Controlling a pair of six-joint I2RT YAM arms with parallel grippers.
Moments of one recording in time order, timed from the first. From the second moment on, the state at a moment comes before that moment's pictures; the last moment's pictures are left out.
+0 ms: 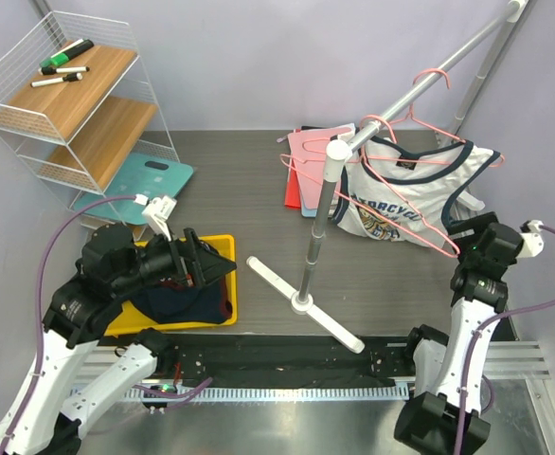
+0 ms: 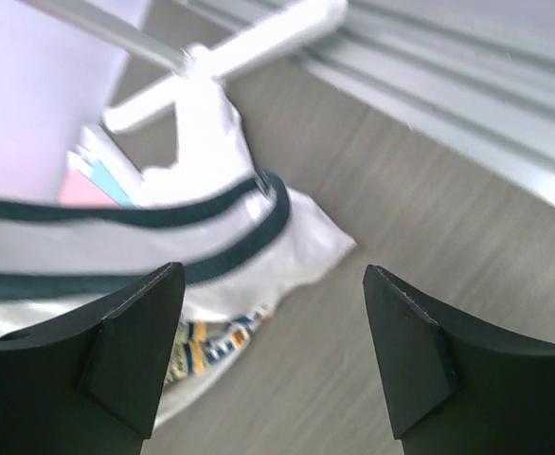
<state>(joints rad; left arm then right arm) -0.52 0.64 1.08 -0.78 0.41 -0.60 -0.47 0.67 0.62 -0.44 0.07 0.74</state>
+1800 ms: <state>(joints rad) -0.52 0.88 1.26 -0.76 0.44 -0.53 -0.58 1.01 1.19 0.08 -1.10 0.00</state>
